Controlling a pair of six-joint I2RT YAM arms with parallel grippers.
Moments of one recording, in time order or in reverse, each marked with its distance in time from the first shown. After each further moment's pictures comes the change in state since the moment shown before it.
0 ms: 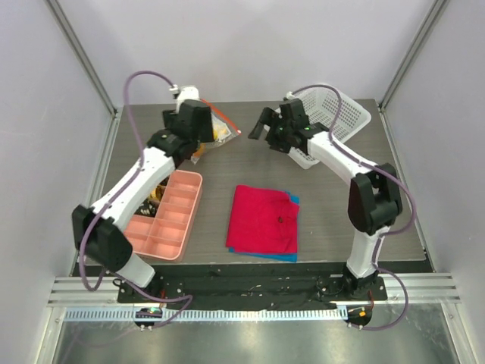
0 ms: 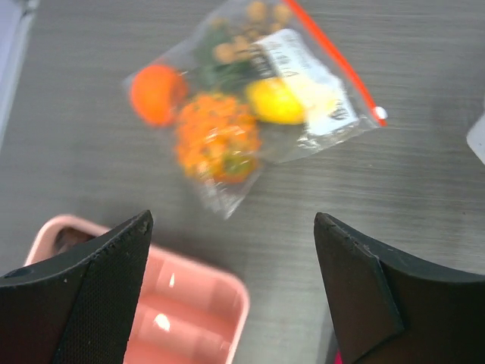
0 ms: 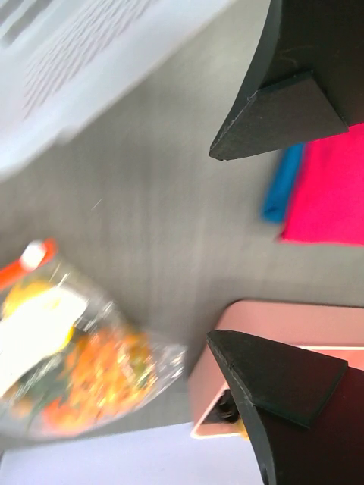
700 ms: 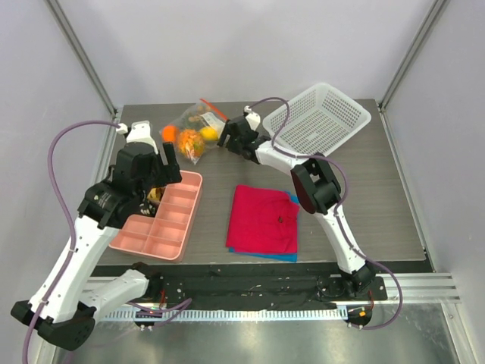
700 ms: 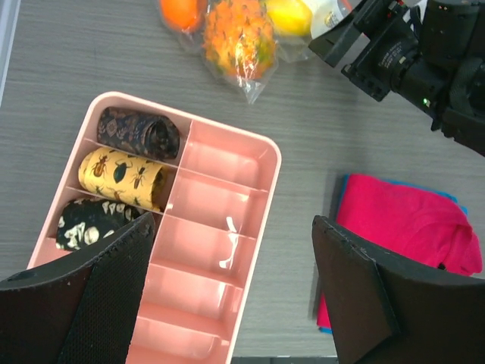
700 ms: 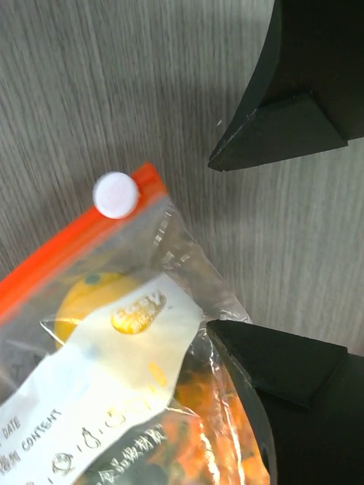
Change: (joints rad) left arm 0.049 -0.652 -0.249 -0.369 0.182 -0.117; right arm 0.238 0.586 0.434 0.249 0.406 0.084
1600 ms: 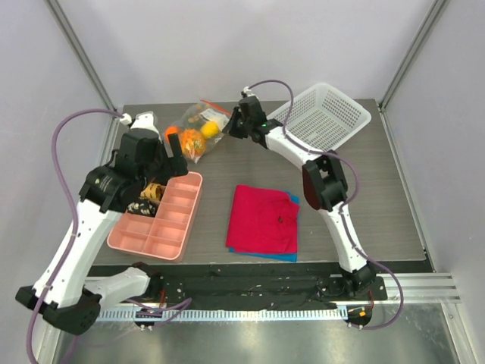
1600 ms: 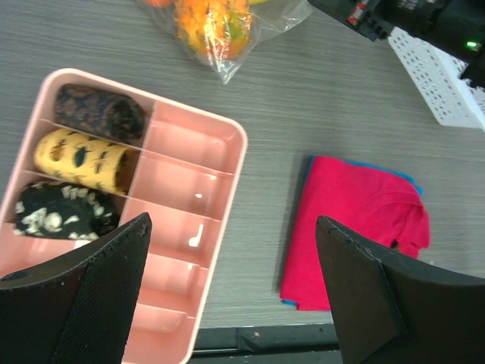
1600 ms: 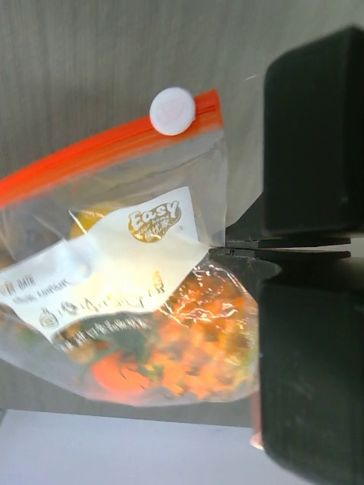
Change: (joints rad) left arm -0.001 0.096 0.154 -0.141 0.078 -0.086; right arm -0.073 0.034 0.207 -0.057 -0.321 -0.140
